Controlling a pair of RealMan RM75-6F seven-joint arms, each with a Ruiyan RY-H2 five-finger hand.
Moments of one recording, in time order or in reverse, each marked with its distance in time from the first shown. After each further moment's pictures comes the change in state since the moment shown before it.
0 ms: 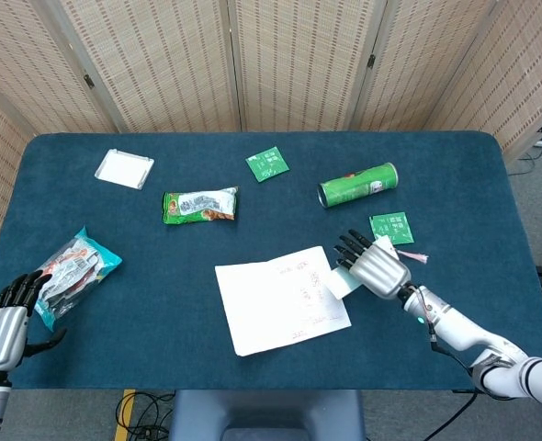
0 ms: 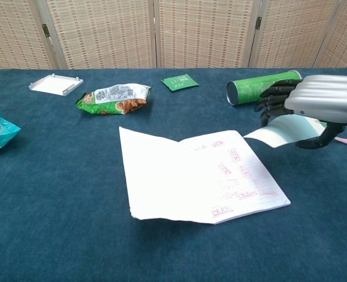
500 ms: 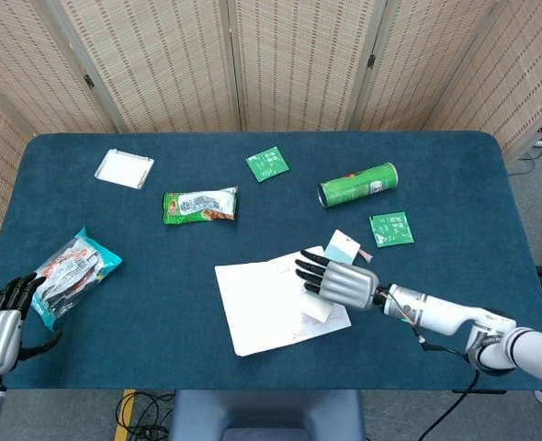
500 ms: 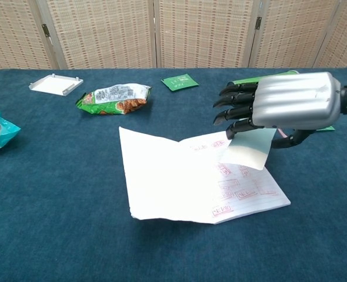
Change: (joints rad) left arm 0.018 0.012 0.007 -0.012 0.002 0.018 -0.005; right arm 0.168 -0.024 -0.075 0.132 -0.339 0.099 0.037
